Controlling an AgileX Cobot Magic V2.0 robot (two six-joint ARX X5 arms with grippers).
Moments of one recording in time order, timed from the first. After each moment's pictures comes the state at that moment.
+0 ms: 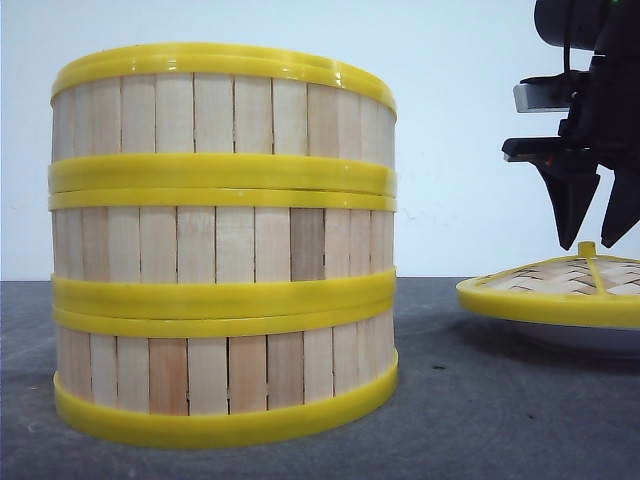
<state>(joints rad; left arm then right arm) -0.33 0.56 1.07 -0.93 0.07 -0.09 0.22 1.50 1.10 -0.65 0.08 0.19</state>
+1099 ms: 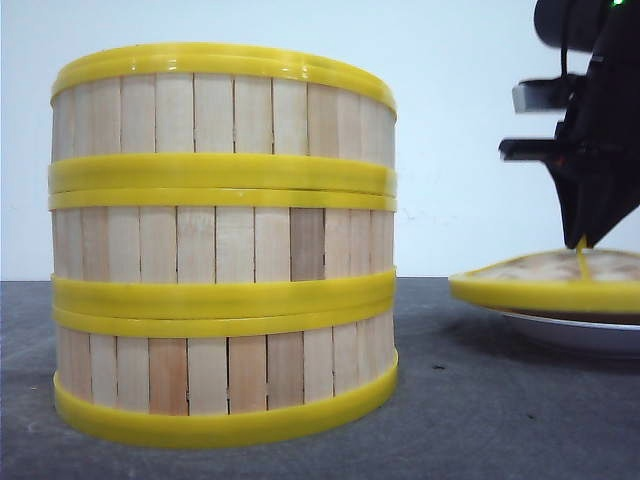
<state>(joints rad) -0.33 0.56 1.07 -0.93 0.07 -0.09 0.22 1.48 1.10 -0.63 0.05 0.19</state>
